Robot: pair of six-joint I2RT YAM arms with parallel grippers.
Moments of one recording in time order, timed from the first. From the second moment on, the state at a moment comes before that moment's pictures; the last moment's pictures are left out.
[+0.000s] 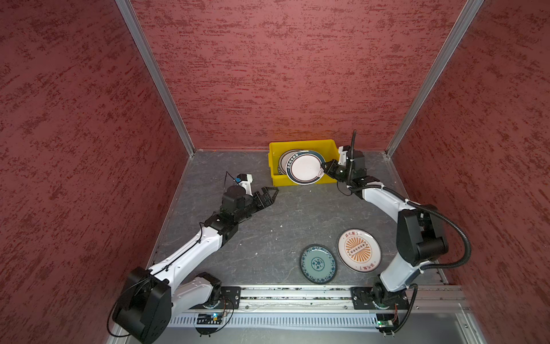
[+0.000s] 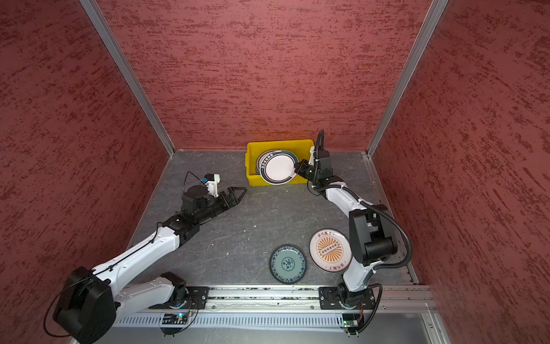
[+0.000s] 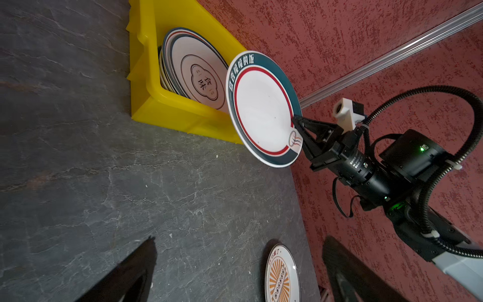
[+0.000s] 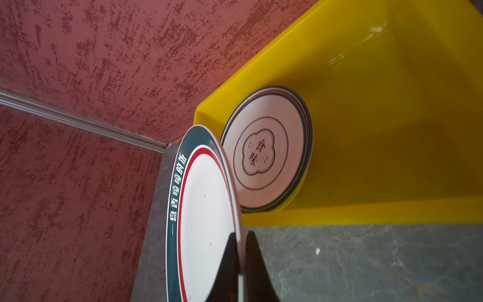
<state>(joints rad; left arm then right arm) -0.45 1.11 0.65 0.11 0.24 -0.87 0.22 1.76 1.24 0.08 -0.33 0.76</state>
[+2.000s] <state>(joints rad) -0.48 1.30 0.72 0.08 0.25 -0.82 0.21 1.26 0.83 -0.32 0.01 0.53</state>
